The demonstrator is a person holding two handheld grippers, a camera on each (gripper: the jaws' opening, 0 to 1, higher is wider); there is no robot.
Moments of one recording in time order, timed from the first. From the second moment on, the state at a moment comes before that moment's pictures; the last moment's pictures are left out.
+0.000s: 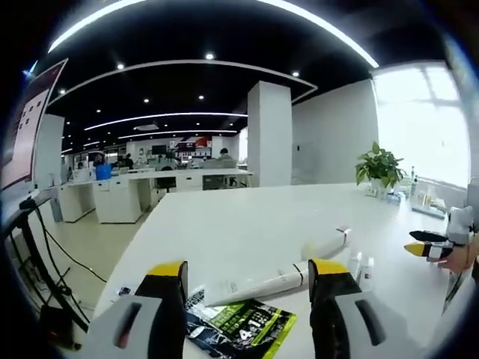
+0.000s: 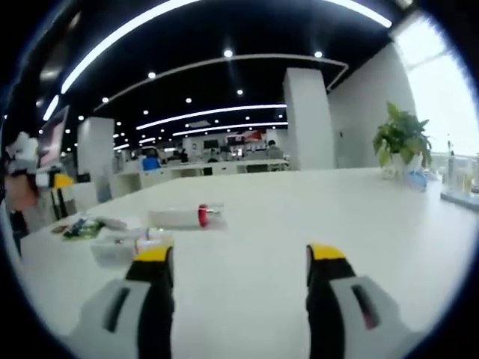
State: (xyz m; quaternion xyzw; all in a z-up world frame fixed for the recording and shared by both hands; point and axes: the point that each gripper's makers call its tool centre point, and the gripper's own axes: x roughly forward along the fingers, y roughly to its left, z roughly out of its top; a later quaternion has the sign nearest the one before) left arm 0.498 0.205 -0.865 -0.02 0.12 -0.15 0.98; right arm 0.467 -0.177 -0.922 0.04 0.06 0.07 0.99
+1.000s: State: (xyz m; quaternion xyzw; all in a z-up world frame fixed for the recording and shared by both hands) left arm 0.530 0.157 -0.857 0.01 0.15 -0.24 0.96; right arm 0.460 -0.173 -0.934 0.07 0.07 0.09 0.99
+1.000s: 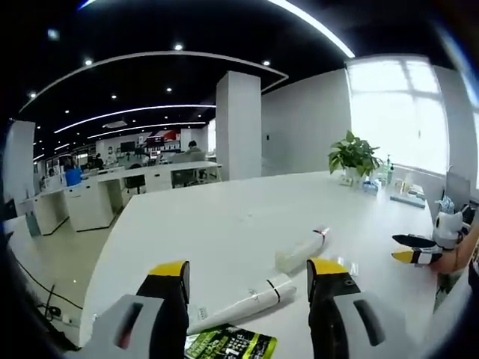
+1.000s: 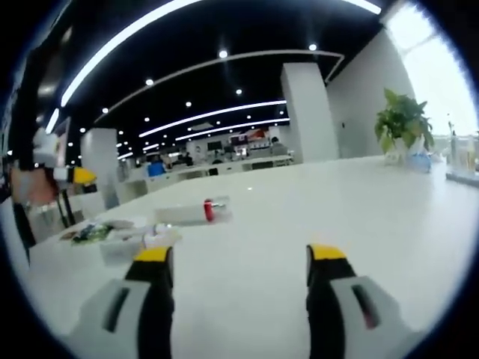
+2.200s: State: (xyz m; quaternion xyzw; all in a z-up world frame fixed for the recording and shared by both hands) left arm 0.585 0.076 -0.873 0.09 0.22 -0.38 0.90; right arm 0.457 -0.171 -0.933 0.09 0.06 0.09 0.99
